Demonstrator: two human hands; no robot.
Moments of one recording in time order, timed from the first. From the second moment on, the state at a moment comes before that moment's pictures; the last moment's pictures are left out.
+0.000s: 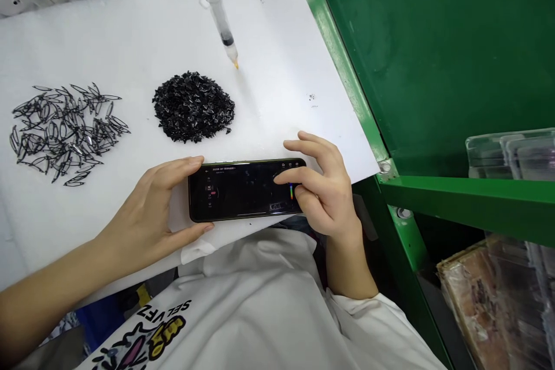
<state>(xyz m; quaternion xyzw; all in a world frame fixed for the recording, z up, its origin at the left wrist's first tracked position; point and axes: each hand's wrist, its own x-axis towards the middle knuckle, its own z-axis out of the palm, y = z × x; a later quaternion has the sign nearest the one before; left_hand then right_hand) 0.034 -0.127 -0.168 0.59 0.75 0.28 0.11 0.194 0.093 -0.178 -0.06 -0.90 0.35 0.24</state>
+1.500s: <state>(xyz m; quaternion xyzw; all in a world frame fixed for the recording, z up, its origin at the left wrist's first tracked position) 0.034 -0.128 -0.168 0.58 0.75 0.29 0.12 0.193 0.095 -0.174 -0.04 -0.93 0.32 0.18</state>
